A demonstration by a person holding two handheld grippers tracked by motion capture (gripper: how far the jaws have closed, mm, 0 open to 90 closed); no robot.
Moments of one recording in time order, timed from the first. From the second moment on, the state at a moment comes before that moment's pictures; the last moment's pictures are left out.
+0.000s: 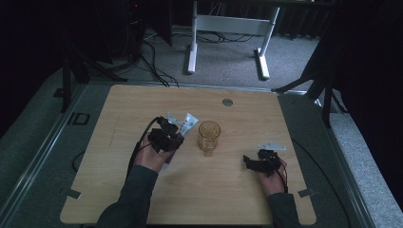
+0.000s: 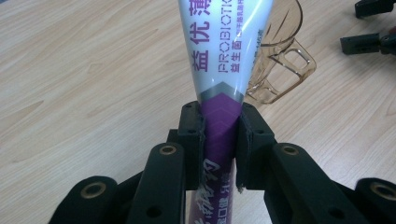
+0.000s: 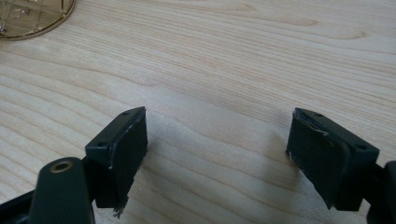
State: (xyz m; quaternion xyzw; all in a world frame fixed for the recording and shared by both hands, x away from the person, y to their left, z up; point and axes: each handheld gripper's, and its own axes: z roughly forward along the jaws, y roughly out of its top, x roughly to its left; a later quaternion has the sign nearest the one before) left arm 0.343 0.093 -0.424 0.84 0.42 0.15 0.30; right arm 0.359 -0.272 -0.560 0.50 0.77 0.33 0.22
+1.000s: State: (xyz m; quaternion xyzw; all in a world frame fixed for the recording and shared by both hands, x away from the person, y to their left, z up) left arm 0.347 0.089 -0.415 0.82 0.42 0.17 0.34; right arm 0.359 -0.272 -0.560 0.50 0.77 0.33 0.22
